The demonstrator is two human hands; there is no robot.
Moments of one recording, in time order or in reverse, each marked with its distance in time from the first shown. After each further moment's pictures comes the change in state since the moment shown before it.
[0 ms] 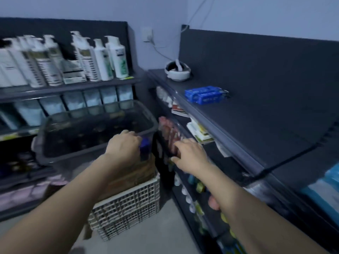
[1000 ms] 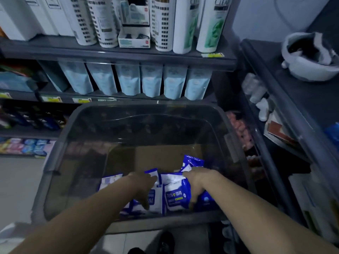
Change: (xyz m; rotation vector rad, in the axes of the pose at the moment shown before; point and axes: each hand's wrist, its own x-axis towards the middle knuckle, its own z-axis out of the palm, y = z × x) left_hand 0.156 -0.218 0.228 -0.181 -0.977 -0.059; right_hand 0.356 -0.103 0.194 -0.402 -1.092 -0.421
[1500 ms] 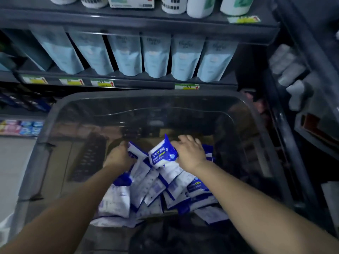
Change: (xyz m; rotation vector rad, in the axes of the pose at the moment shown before) left_hand 0.051 -0.099 0.005 -0.903 0.456 -0.480; right_hand 0.104 -0.018 -0.035 0.136 0.664 -0.009
